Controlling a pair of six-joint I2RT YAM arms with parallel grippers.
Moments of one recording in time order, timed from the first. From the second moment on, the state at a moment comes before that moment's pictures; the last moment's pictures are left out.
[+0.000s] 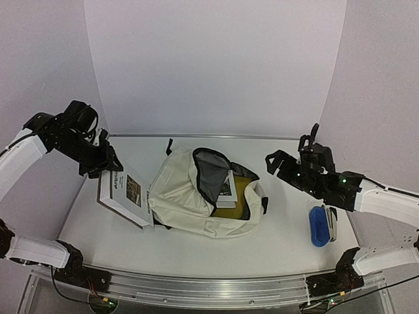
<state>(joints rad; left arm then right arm) -0.42 1.19 1.31 -1.17 0.21 -0.66 0.76 1.13 0.78 -0.14 0.47 0.84</state>
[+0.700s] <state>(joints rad) -0.42 1.09 1.38 -0.66 0.71 -0.67 0.76 1.27 0.89 0.29 -0.43 0.78</state>
